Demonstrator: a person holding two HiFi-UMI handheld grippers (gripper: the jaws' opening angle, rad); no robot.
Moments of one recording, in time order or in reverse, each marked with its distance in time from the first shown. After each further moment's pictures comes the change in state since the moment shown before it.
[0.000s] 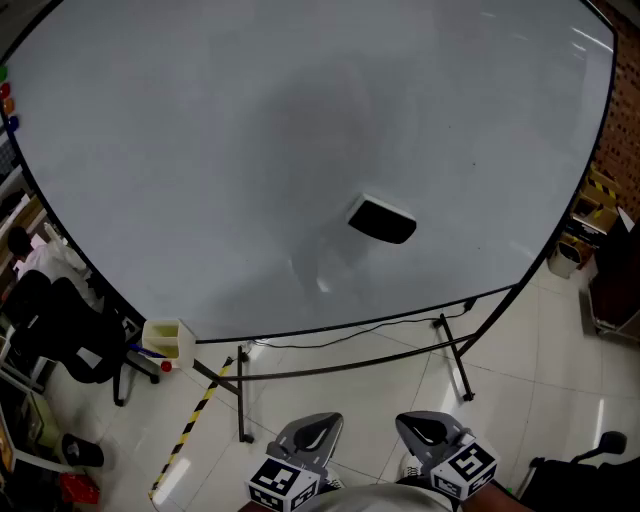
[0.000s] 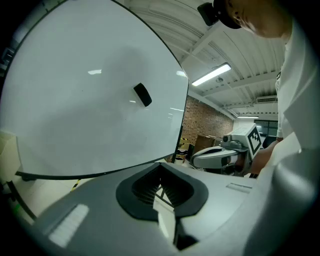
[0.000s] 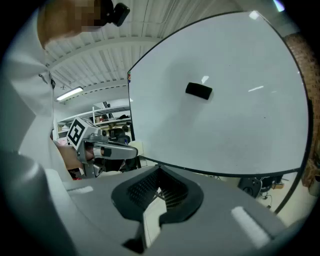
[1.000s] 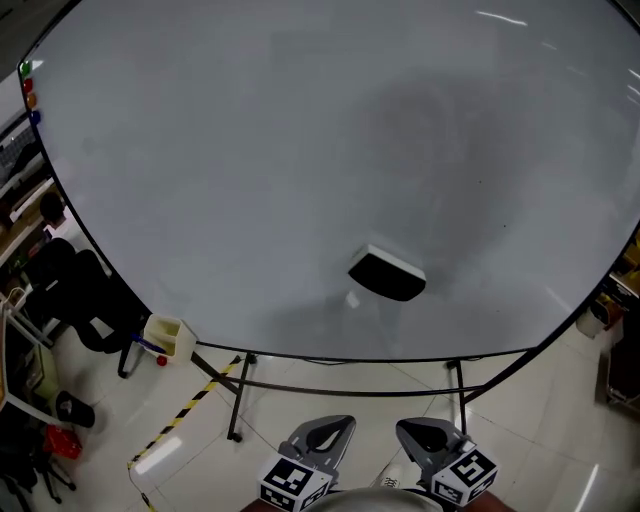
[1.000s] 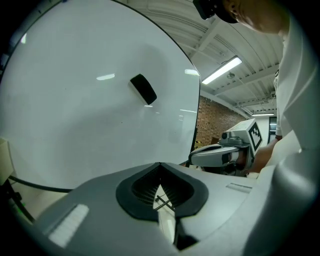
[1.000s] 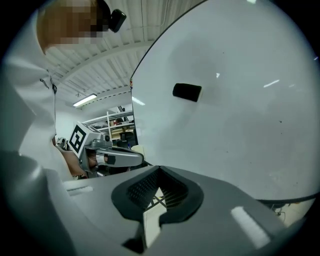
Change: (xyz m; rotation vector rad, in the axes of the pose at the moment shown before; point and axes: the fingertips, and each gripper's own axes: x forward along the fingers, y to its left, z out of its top) left arm 0.102 0.009 0.037 -0.003 -0.041 0.167; right arm 0.027 -0.101 0.038 -0.038 -0.024 0.212
